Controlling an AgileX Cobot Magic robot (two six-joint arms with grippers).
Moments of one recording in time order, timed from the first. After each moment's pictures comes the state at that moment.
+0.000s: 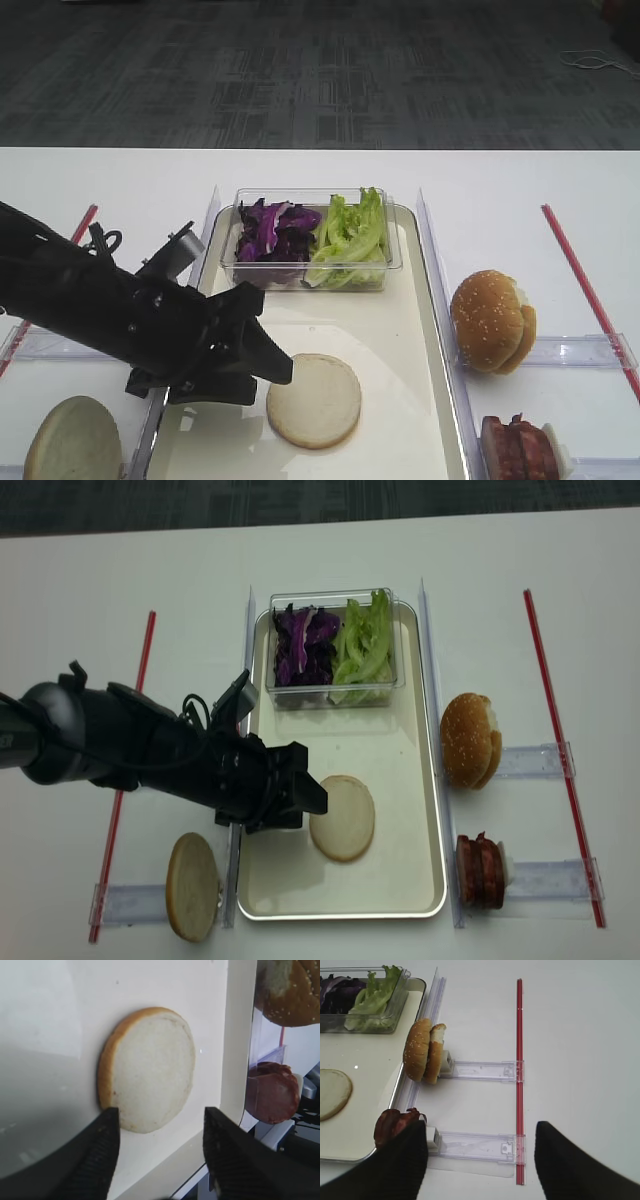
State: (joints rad) left arm -0.34 1.76 -0.70 -1.37 0.82 0.83; right arm -0.06 0.05 -0.48 0.22 1.12 -0.11
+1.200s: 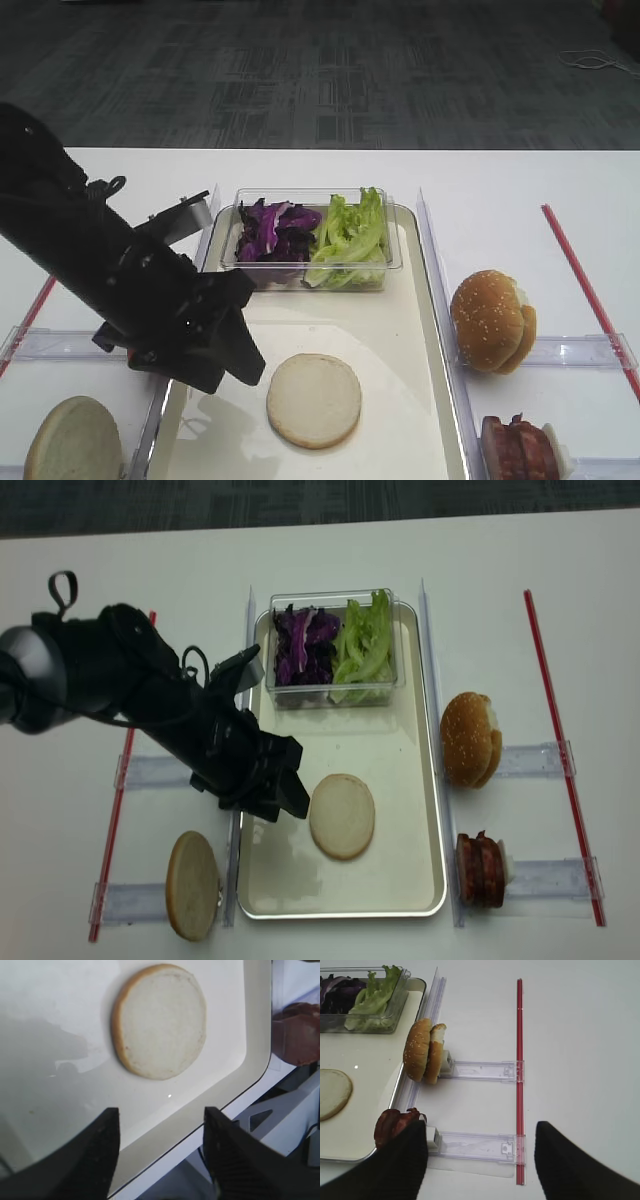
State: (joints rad) left arm -0.34 1.69 -0.90 -0.82 0.97 0.44; right arm -0.06 0.05 -0.48 0.22 1.12 -0.11
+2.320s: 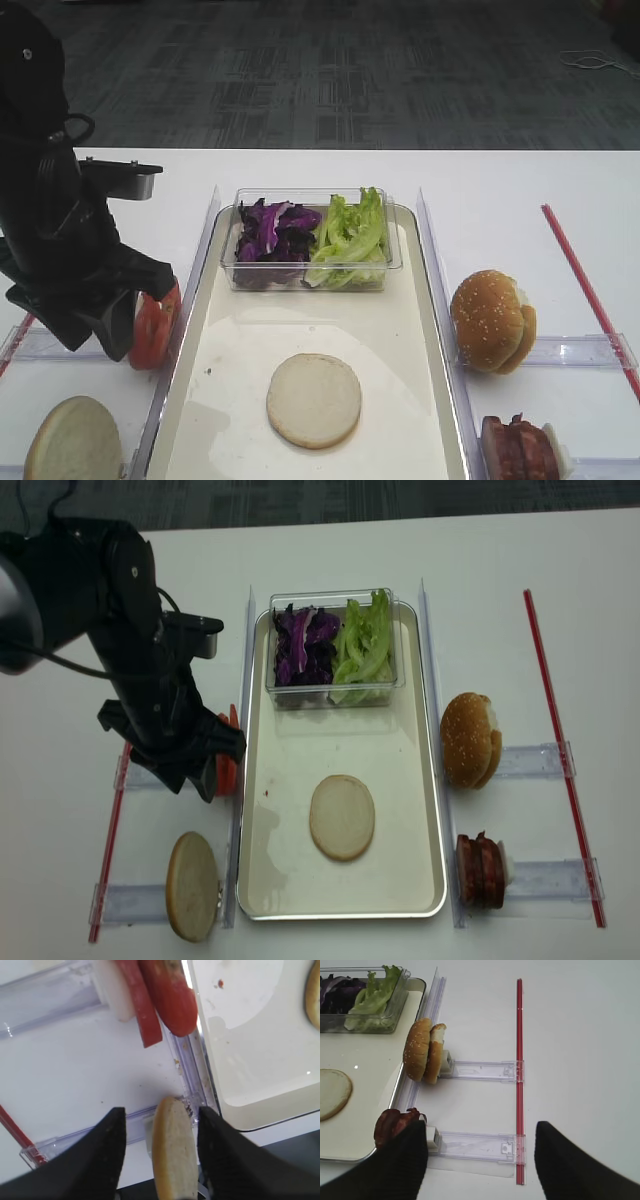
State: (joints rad) left arm -0.34 1.65 -1.11 -0.09 1.20 -0.02; right arm -0.06 0.05 -0.48 0.22 1.12 -0.11
